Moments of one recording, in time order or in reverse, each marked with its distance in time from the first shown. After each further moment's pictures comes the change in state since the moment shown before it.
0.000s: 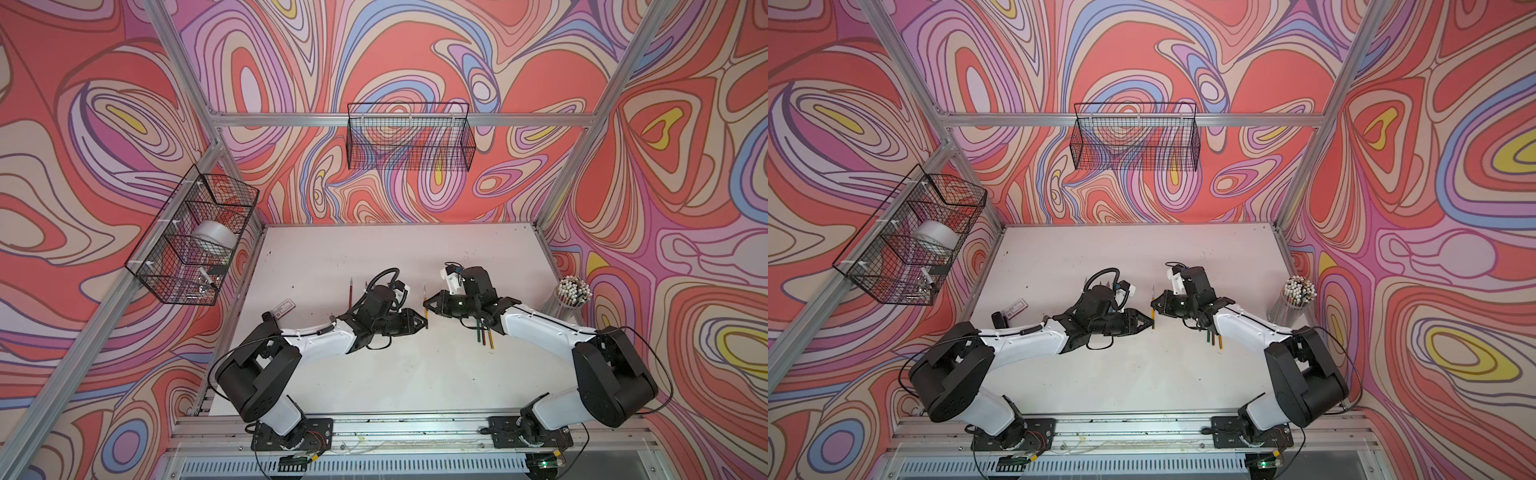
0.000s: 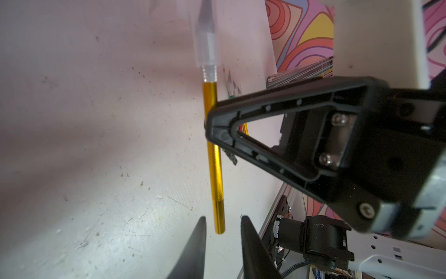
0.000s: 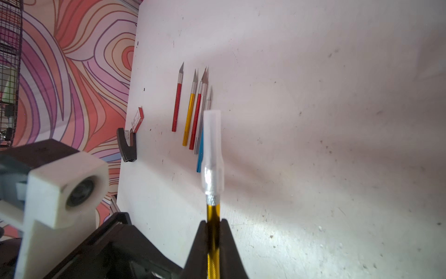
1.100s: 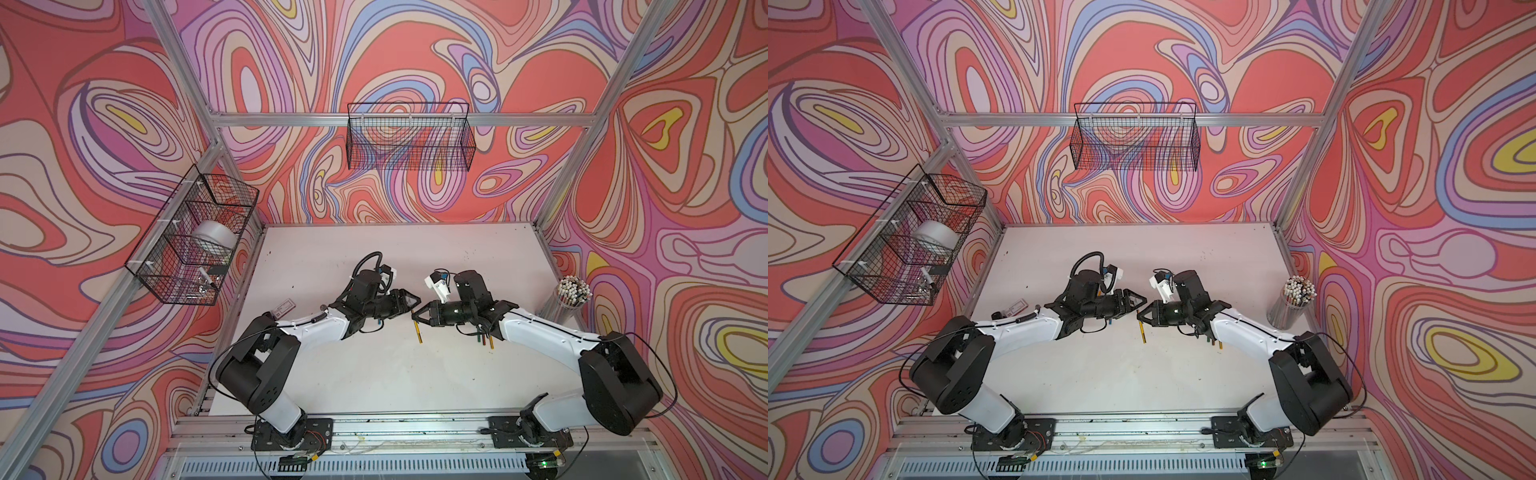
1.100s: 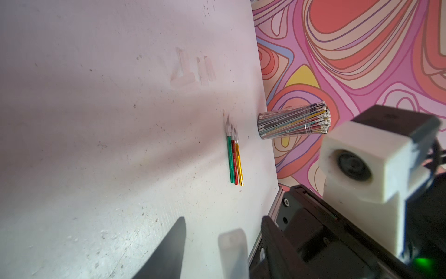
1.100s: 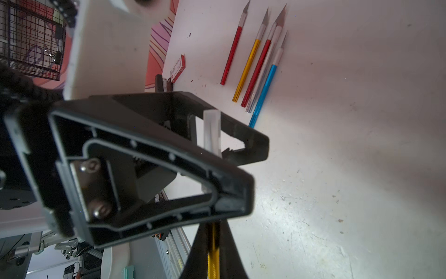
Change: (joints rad) left arm 0.137 0.049 0.058 0.065 0.084 -0.049; right arm 0.087 -0.039 -0.010 0.000 -0.203 -0.064
